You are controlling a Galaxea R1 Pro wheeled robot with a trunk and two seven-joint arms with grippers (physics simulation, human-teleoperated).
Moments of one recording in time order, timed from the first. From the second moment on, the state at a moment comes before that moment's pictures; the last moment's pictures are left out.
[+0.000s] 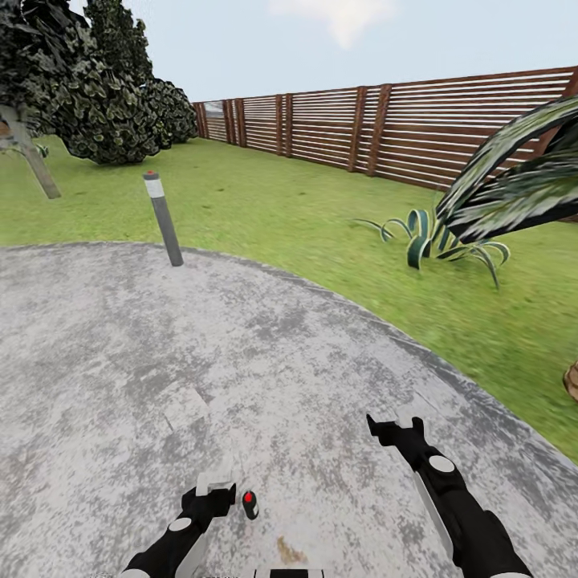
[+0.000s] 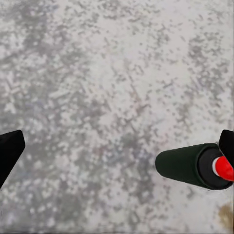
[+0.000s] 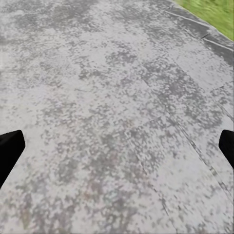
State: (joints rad) left arm -0.52 -0.09 0.06 -0.28 -0.02 -0.14 0.06; right arm -0.40 -0.06 -0.01 -1.03 0.04 0.16 0.10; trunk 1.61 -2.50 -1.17
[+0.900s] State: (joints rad) left arm -0.52 -0.09 0.05 -0.28 -0.02 -0.21 0.06; right arm -0.40 -0.06 -0.01 -1.03 0.04 0.16 0.10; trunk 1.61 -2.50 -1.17
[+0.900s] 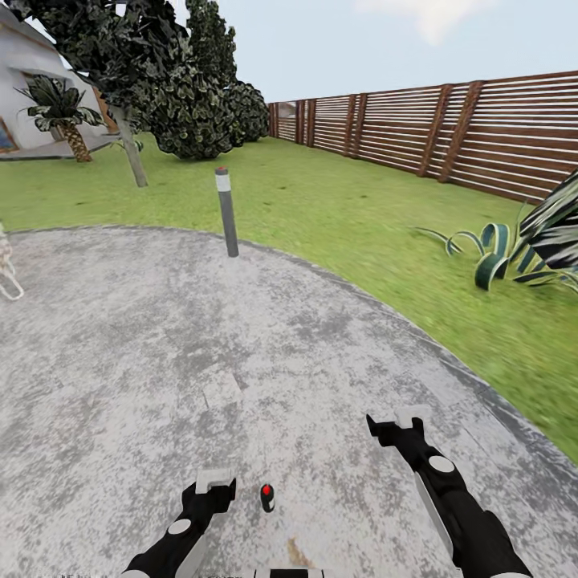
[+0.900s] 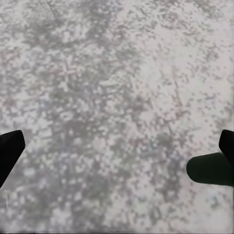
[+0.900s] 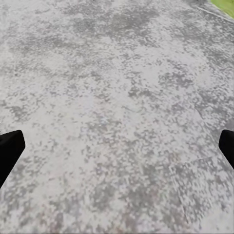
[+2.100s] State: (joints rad) left arm -0.52 -0.09 0.05 -0.27 -0.02 -0.22 0.06; right arm -0.40 -0.06 -0.01 -1.03 0.04 0.15 0.10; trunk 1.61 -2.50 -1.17
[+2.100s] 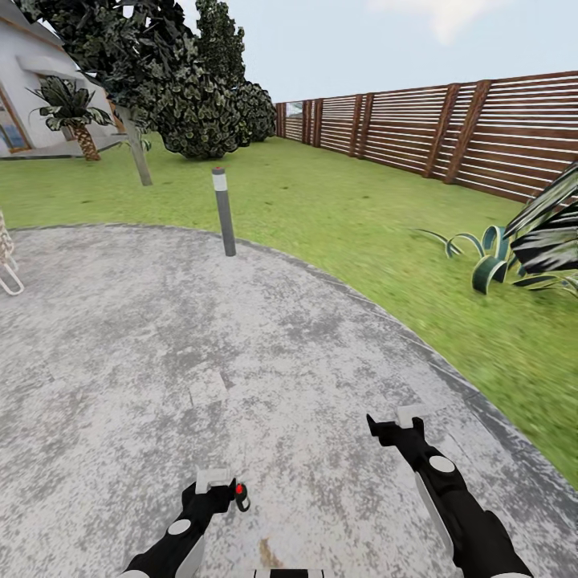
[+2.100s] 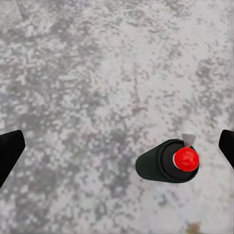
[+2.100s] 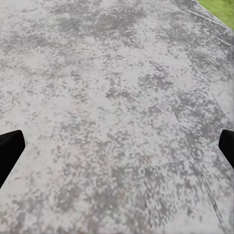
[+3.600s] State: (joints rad) left arm -0.52 -0.09 0.05 -0.28 -0.02 -0.22 0.08; right arm -0.40 -0.06 -0.01 -1.03 0.04 0.16 0.10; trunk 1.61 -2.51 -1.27
